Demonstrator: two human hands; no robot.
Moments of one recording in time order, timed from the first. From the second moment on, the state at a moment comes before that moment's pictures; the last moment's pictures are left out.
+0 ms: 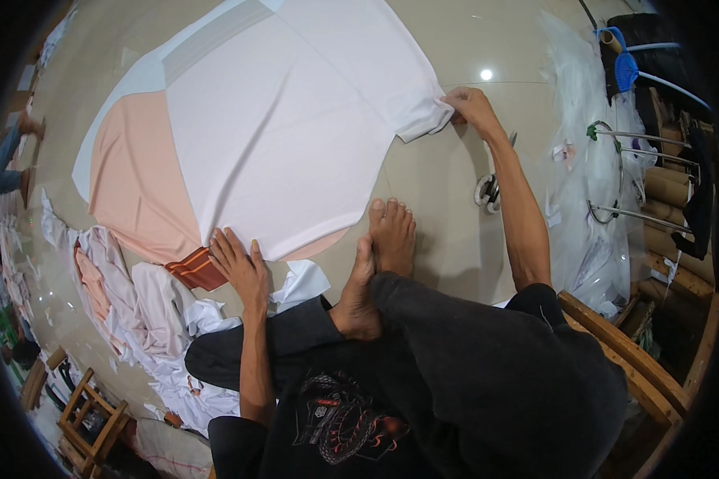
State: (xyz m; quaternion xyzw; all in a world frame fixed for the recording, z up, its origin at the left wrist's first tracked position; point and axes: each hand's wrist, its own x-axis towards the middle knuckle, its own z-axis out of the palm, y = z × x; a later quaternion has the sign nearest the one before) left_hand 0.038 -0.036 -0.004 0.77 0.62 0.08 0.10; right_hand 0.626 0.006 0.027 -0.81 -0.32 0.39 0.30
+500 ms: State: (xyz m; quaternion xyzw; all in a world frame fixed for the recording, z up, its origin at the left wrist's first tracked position) left_hand 0.047 -0.043 -0.003 0.79 0.60 0.08 0.10; right_hand 0.653 0.002 0.012 -0.83 -0.34 0.32 0.31
